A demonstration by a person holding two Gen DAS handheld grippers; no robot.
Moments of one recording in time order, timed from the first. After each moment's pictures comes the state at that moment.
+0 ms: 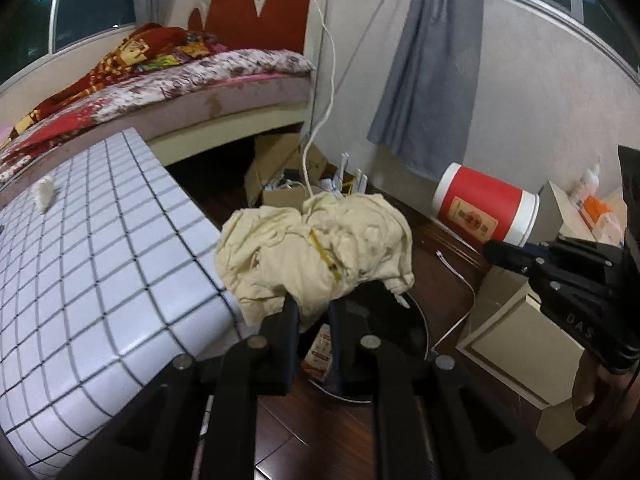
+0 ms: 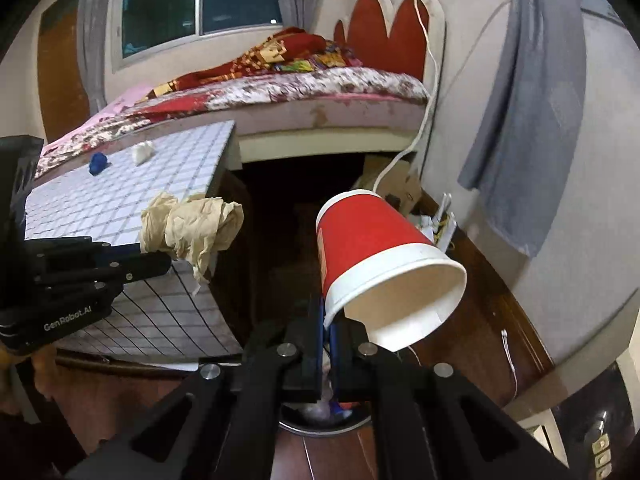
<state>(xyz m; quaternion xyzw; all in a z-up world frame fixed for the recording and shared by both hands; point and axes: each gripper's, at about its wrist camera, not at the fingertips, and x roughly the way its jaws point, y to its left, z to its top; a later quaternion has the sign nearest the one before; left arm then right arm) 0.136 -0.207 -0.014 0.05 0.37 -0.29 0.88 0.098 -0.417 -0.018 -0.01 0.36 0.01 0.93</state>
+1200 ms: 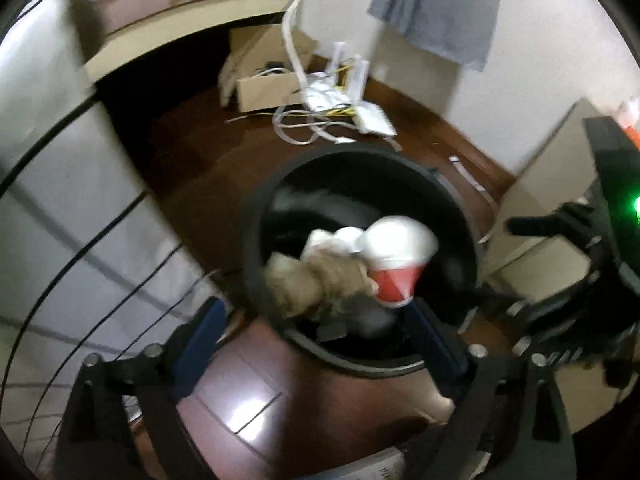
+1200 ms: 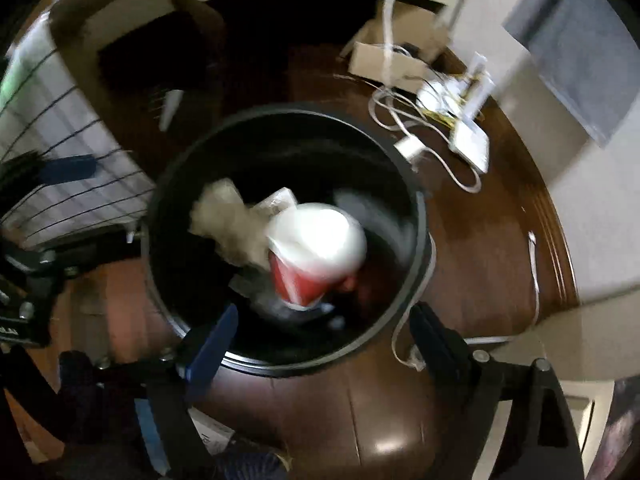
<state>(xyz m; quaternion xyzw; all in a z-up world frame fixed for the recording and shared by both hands) 0.160 -0.251 -0.149 0.10 0.50 -0.28 0.81 0.150 -0.455 -0.189 -0.05 0.58 0.02 0.81</state>
